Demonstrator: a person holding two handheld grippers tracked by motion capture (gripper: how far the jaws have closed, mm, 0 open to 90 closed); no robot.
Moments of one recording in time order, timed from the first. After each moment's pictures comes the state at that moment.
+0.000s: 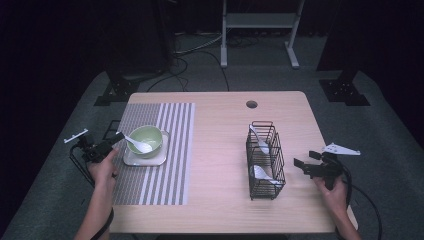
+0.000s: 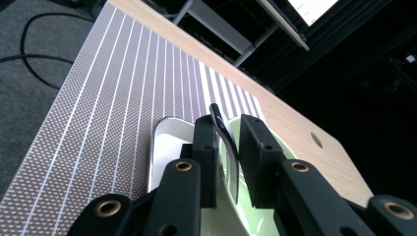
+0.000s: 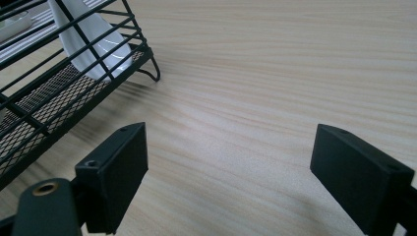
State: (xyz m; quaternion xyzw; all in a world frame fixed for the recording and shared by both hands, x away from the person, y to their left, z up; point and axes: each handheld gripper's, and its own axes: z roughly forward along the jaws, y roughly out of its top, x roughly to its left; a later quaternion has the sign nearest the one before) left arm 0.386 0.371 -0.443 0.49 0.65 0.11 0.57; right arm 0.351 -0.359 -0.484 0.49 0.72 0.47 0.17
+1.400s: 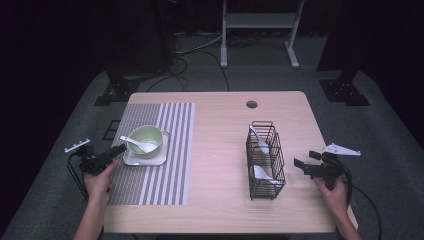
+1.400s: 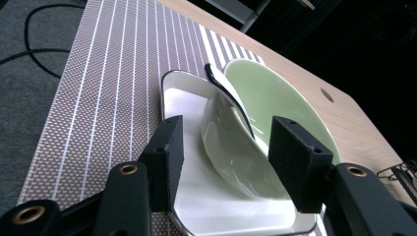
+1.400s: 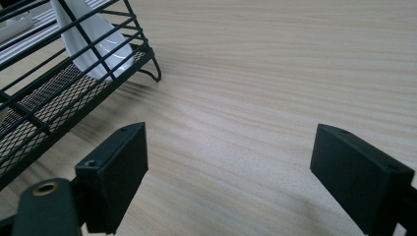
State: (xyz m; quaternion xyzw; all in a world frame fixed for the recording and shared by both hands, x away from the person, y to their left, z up) left arm 0.355 0.372 -0.451 0.56 0.62 0.12 0.54; right arm 0.350 -0.360 -0.483 0.49 0.72 0.47 0.17
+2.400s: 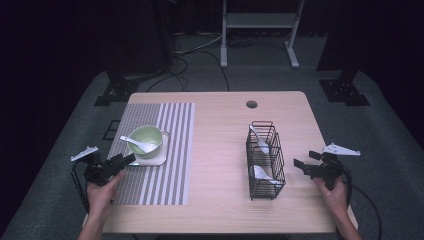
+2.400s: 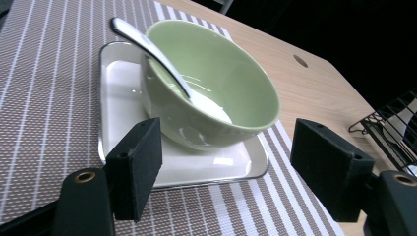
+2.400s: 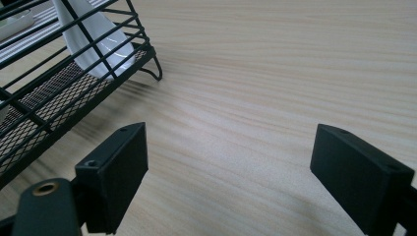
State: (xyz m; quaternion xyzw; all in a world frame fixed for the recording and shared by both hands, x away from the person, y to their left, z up) left arm 0.322 0.339 -0.440 0.61 0.57 0.12 0.53; right arm 0.350 -0.359 -0.483 0.48 0.72 0.47 0.17
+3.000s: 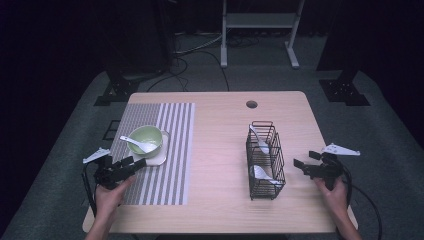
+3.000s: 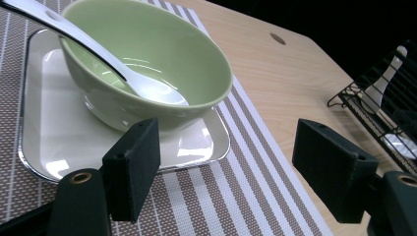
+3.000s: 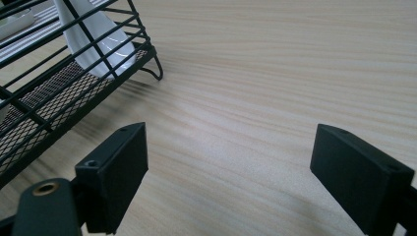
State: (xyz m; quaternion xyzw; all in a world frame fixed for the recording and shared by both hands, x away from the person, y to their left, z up) left arm 0.314 0.308 -0.438 0.65 0.54 0.11 0.53; right arm 0.350 -0.359 -0.483 0.48 0.72 0.47 0.17
